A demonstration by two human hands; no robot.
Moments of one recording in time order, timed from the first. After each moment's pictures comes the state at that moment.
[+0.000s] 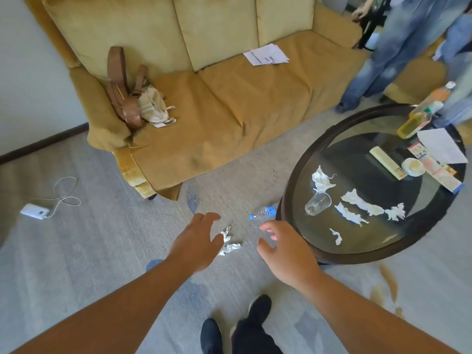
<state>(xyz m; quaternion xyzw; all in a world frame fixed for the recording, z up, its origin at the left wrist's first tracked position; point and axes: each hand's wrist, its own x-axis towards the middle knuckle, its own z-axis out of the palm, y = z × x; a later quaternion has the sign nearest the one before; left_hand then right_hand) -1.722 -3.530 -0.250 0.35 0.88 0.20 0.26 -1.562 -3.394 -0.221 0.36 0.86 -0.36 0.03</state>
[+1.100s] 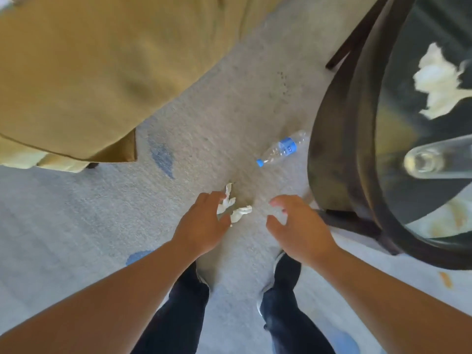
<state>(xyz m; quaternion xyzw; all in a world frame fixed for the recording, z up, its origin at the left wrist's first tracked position) -1.864 -3.405 -0.622 0.39 0.82 0.10 0.42 -1.696 -3.292 -0.576 0.48 0.77 -0.40 0.15</state>
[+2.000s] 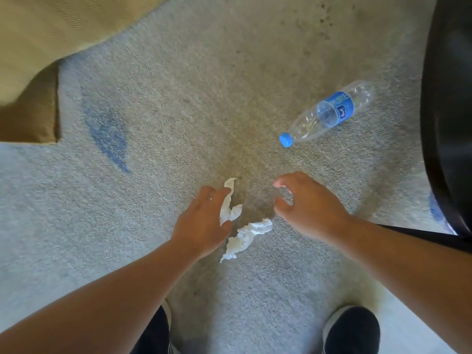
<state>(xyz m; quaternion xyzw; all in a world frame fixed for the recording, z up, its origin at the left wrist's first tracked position) -1.871 -3.403 -0.970 0.47 0.80 0.07 0.36 -1.713 -3.249 -0.906 0.42 0.82 -0.34 0.20</state>
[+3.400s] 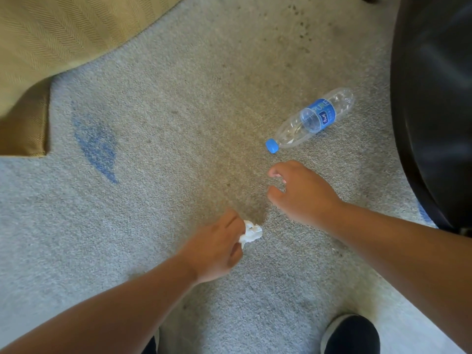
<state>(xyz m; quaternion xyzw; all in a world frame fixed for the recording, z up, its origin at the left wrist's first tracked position) -1.835 -3.406 -0.972 0.67 0.66 0.11 0.32 -1.709 -3.228 -0.910 0.43 0.83 -0.32 0.14</state>
